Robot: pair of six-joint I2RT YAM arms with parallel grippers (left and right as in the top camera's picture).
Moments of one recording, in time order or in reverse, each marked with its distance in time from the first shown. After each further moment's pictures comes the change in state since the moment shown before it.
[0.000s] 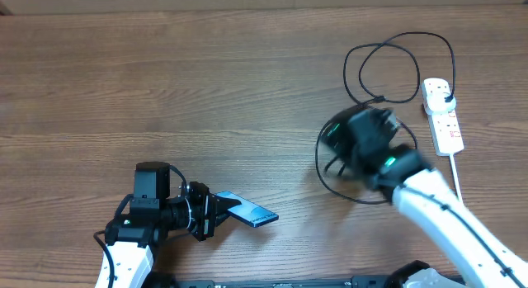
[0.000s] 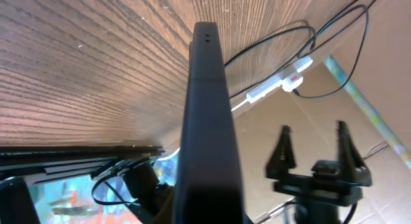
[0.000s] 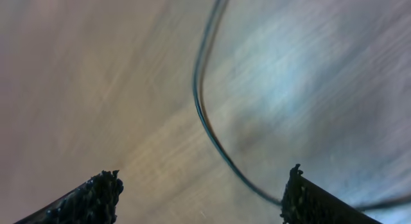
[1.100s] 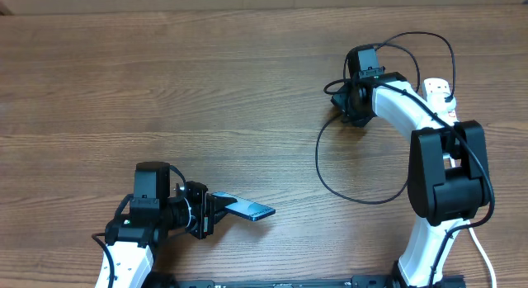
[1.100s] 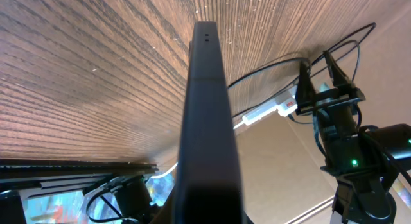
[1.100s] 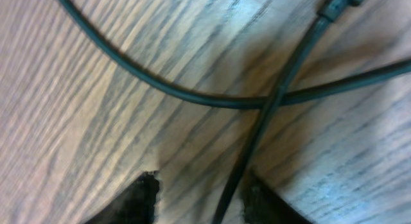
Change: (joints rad) left arm 0.000 0.001 0.000 0.001 -0.088 -0.058; right arm -0.257 0.740 0.394 0.139 -0.173 -0.200
